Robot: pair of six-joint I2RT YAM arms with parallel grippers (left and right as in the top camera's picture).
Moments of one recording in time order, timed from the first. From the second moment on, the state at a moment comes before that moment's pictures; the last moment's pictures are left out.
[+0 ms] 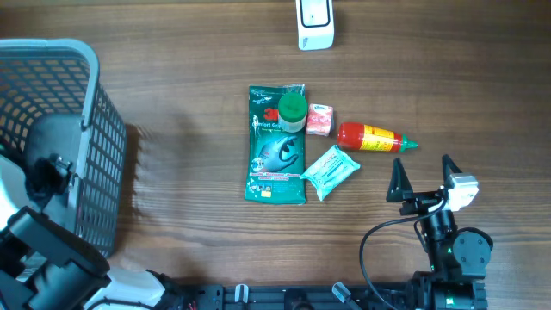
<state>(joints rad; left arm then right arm) 0.80 1.71 1.20 -0.93 -0.09 -0.27 -0.07 0.01 0.01 0.01 -0.18 0.14</state>
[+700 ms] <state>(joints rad) 0.80 1.67 1.32 -0.97 -0.15 -0.21 -0.07 0.01 0.01 0.01 -0.18 0.14</state>
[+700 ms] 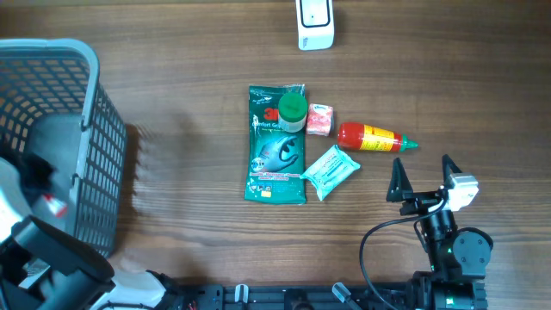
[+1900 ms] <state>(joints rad) -0.77 1.92 1.40 -0.42 0.62 -0.24 -0.07 0.01 0.01 0.01 -0.18 0.14</state>
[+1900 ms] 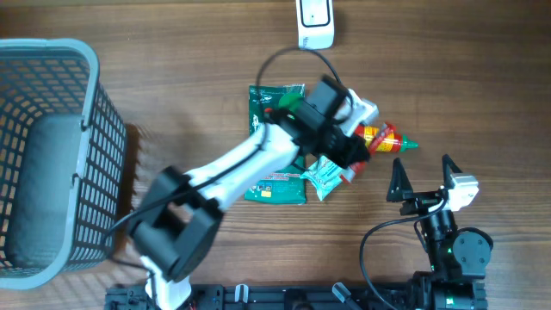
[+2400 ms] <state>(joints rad) -0.78 2.03 1.40 -0.68 0.15 -0.44 -0.07 0.01 0.01 0.01 -0.18 0.14</state>
